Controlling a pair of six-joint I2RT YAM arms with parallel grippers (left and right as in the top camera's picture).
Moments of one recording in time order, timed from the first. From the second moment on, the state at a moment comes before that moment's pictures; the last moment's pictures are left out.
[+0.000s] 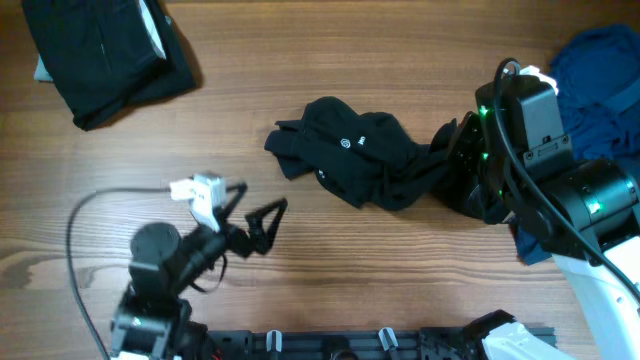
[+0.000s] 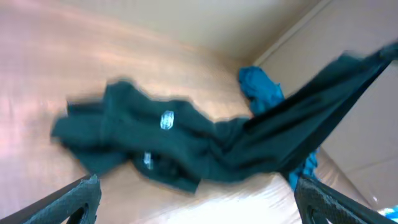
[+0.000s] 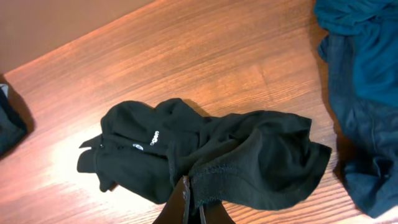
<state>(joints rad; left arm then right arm) -0.20 0.51 0.37 -0.13 0.51 -0.45 0.41 1.22 1.56 -1.24 0.31 0.69</state>
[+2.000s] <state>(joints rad) -0.57 1.70 0.93 -0.21 0.22 -1.10 0.38 1.22 1.56 -1.20 0.37 0.71</state>
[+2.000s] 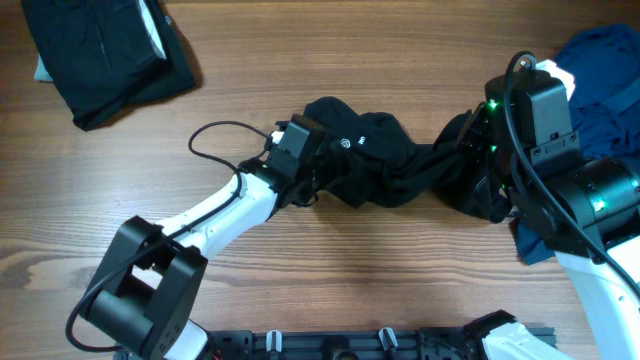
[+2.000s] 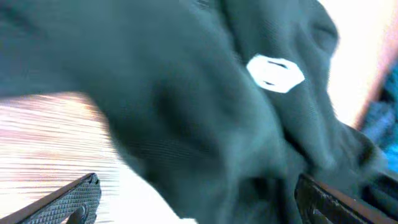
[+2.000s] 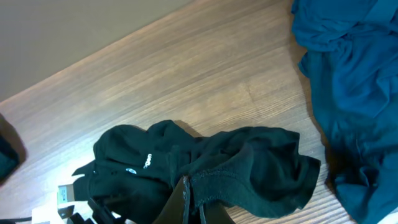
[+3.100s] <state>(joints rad) -0.60 1.75 0.93 -0.09 0.19 -1.08 0.38 1.22 1.56 -1.22 0.37 0.71</state>
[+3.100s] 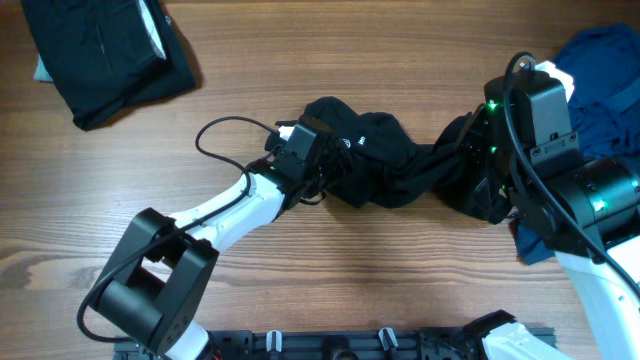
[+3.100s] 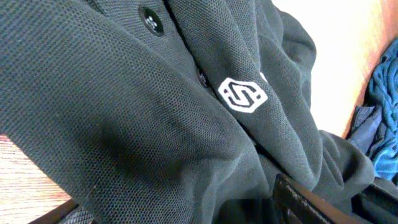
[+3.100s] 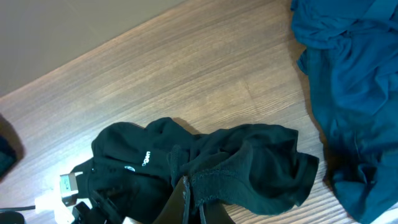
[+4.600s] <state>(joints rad) -0.60 1.75 0.93 -0.14 0.01 -1.05 0.38 1.22 1.56 -1.23 0.35 0.71</state>
